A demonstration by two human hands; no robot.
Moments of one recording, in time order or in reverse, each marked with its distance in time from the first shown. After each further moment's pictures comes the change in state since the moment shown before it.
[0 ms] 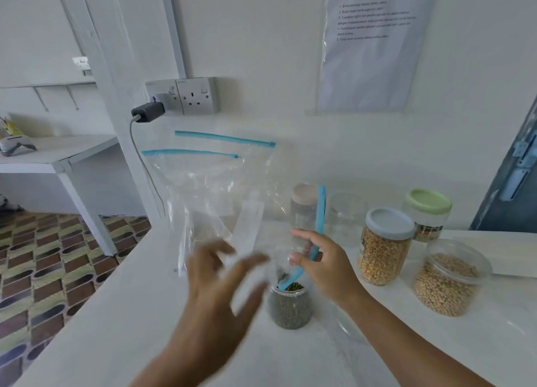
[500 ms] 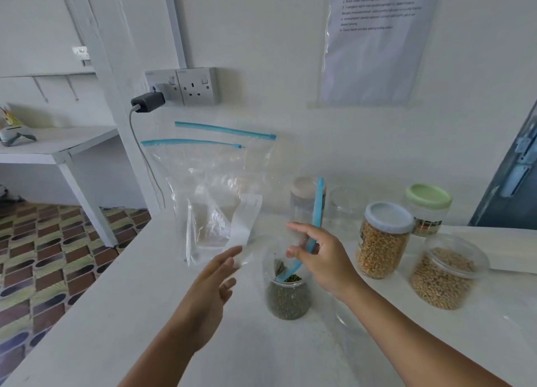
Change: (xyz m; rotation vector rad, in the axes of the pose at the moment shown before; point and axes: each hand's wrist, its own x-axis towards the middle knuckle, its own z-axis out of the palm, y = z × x) left_hand -0.006 -0.053 0.038 -1.022 -0.195 -1.049; right_hand 0.001 -0.001 0.000 0.066 -0.077 0.006
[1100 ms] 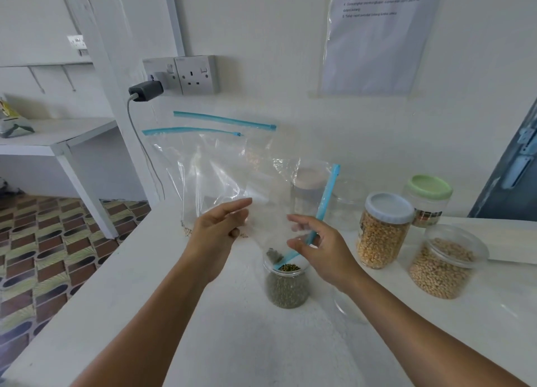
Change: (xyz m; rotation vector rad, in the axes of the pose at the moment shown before) left_hand 0.037 0.056 0.022 -0.182 -0.046 0.297; right_hand -0.005 -0.001 -0.002 0.000 -0.023 0.027
